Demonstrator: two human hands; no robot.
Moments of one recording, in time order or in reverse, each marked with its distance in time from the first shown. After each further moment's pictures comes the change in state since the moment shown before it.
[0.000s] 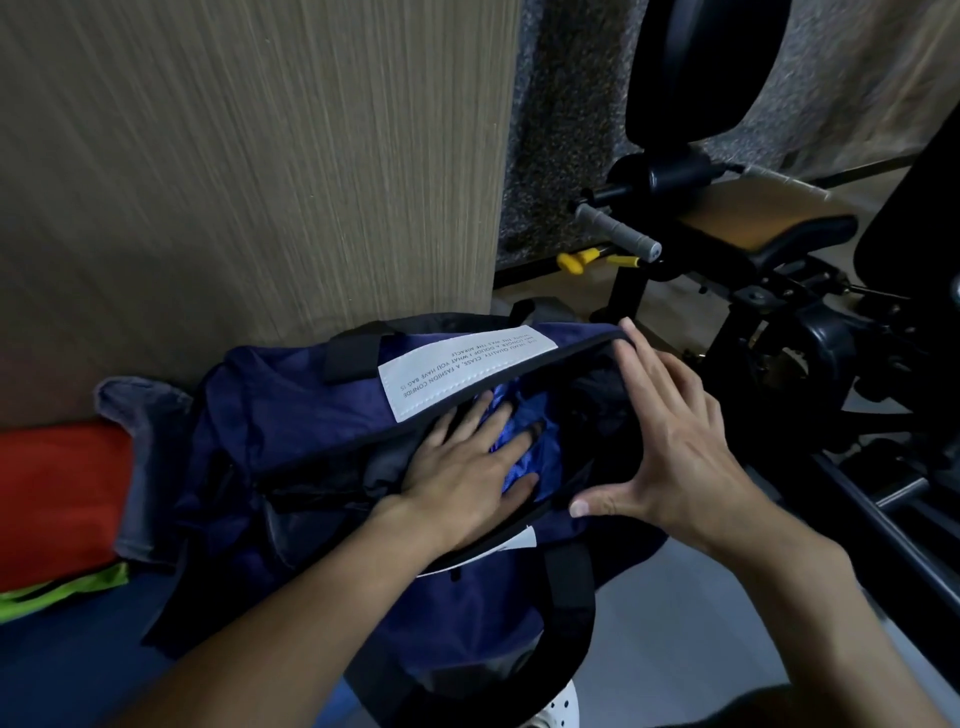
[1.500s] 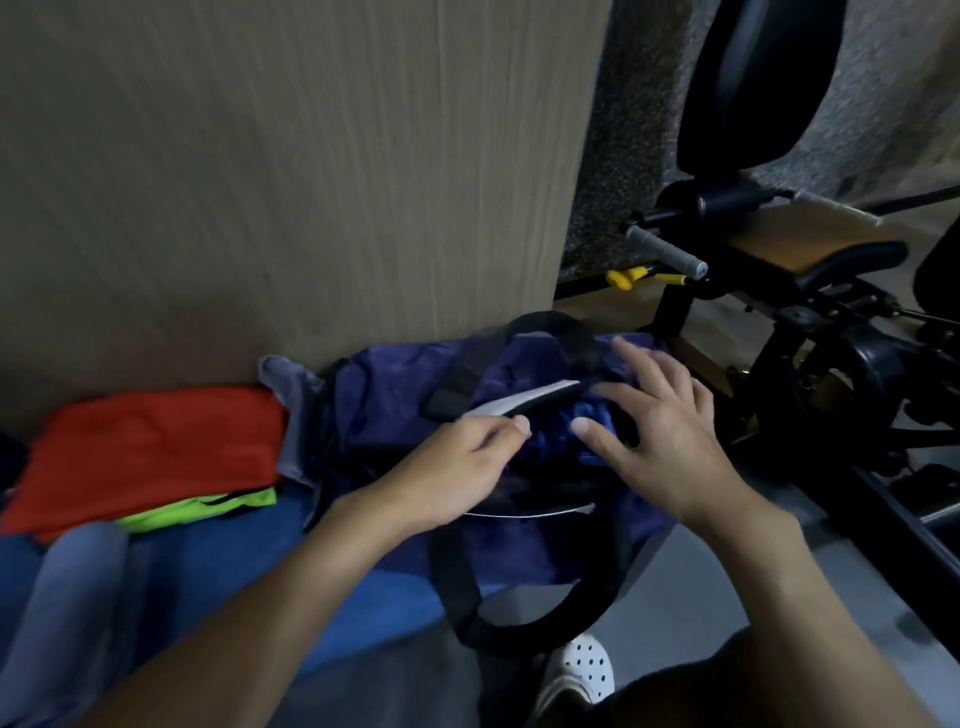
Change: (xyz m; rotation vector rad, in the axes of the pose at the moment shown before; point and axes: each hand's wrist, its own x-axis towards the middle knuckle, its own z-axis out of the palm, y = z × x) left_hand -0.125 -0.015 -0.085 -0.992 0.042 -0.238; right_hand -0.009 -0.064 0.006 -0.002 0.117 -0.027
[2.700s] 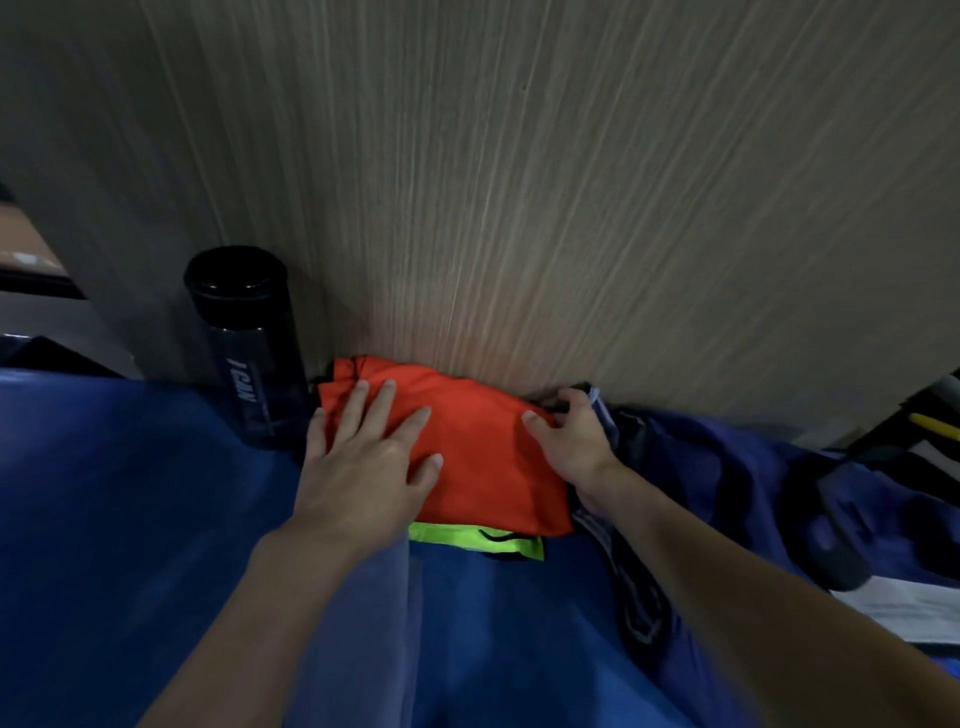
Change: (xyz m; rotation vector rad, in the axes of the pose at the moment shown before) left_hand -0.103 -0.251 -0.227 0.660 0.460 -0.449; right_hand 0.170 -0.300 0.243 0.669 -0.409 0.395
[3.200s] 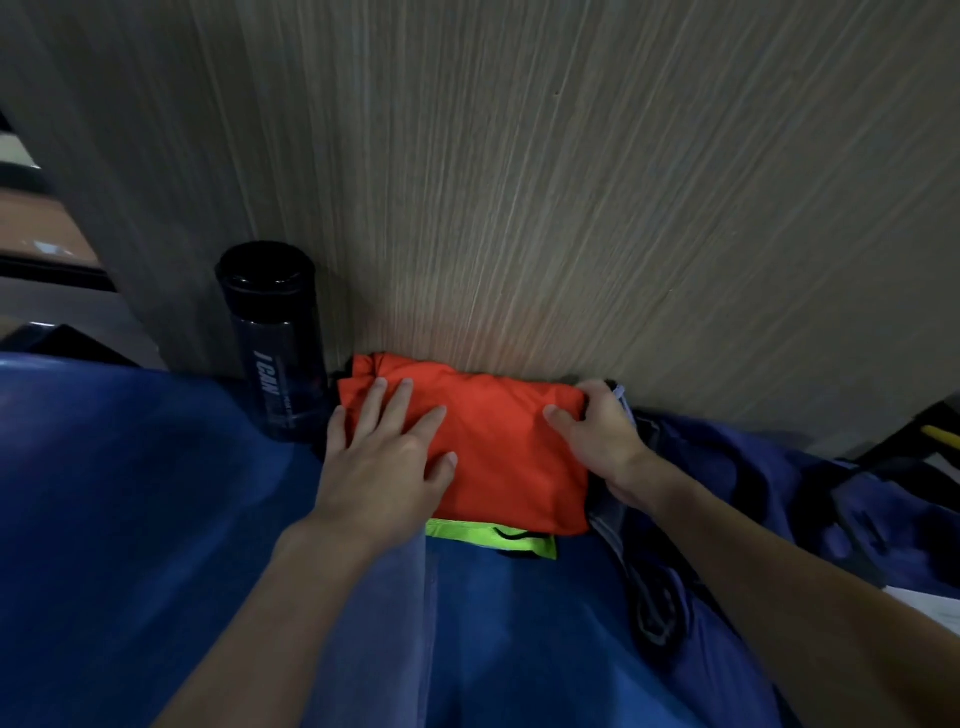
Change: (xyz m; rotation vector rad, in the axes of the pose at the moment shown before) left_hand -0.003 0.000 -0.003 -0.049 0.005 0.003; right_hand 0.000 -0.010 -0.012 0.029 -0.038 -0.096
